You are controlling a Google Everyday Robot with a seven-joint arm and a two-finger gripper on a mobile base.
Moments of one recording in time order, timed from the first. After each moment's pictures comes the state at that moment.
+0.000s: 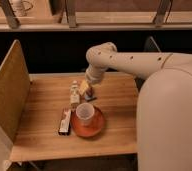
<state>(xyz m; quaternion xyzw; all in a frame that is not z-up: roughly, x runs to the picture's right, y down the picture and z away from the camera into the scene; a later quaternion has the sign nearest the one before) -0.008 0.012 0.773 -0.28 0.04 0.45 0.85</state>
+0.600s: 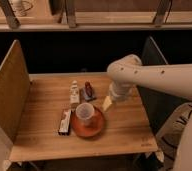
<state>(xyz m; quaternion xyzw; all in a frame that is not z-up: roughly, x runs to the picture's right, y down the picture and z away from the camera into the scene) 0.155 0.092 0.717 -0.24 0.22 0.58 0.75</state>
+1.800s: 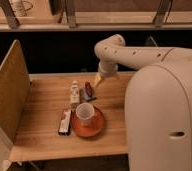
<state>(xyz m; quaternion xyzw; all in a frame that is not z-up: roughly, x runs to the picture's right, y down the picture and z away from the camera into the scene) 0.048 -0.036 0.807 -0.21 0.13 0.53 0.81</state>
